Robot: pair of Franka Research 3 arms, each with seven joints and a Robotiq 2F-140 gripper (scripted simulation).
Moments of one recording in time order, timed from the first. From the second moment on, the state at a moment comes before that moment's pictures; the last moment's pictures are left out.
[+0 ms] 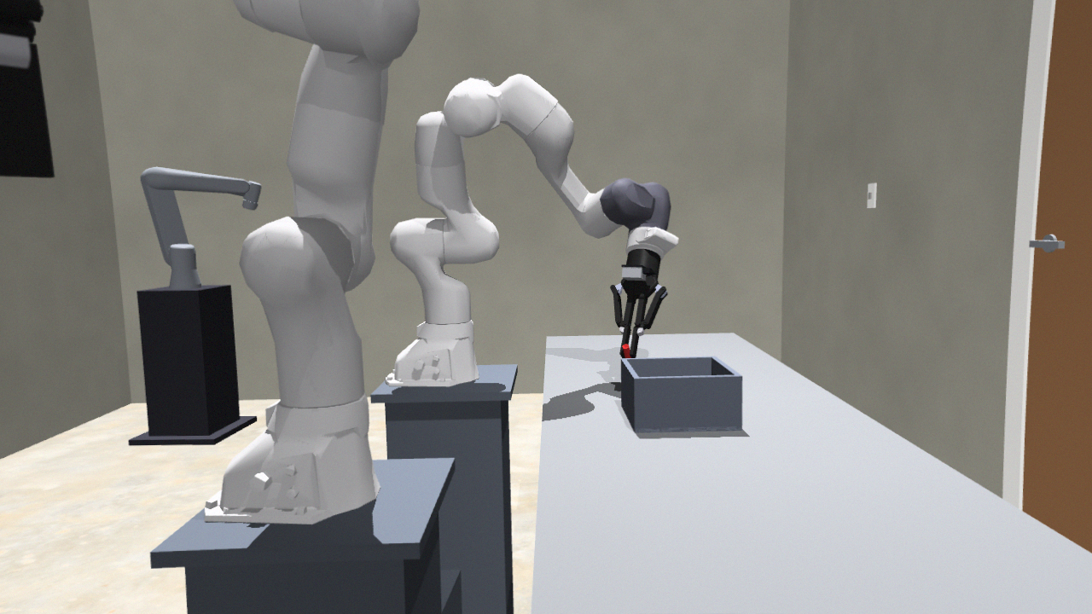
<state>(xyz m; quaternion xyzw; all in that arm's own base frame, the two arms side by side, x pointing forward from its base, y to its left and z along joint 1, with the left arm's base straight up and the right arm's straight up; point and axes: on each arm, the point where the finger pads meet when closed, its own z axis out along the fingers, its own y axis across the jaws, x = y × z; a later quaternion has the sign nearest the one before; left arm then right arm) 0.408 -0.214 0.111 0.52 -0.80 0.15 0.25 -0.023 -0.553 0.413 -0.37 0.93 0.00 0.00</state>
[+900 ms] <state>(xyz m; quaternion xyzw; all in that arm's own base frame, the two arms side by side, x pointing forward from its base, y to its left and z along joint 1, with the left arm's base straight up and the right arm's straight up) 0.411 -0.209 0.103 0.47 -0.73 0.25 0.42 -0.023 -0.553 0.413 -0.37 0.93 0.00 0.00</state>
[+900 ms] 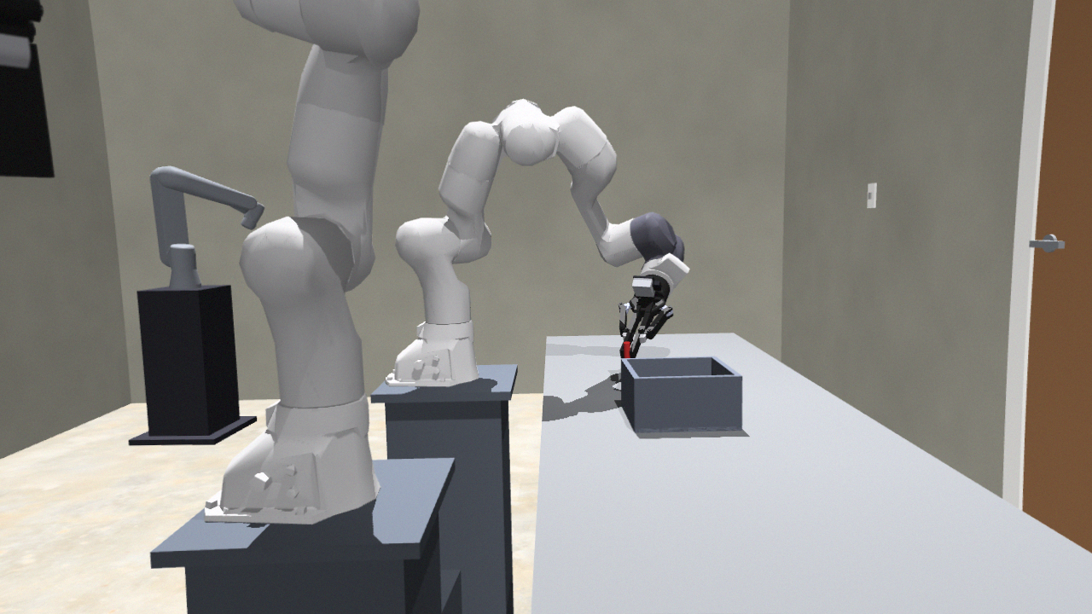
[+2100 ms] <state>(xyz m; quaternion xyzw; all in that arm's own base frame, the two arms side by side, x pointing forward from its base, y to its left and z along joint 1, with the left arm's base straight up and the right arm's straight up) 0.403 -0.217 0.111 0.42 -0.70 0.29 0.49 -0.023 -0.553 0.413 -0.37 0.93 0.00 0.00</state>
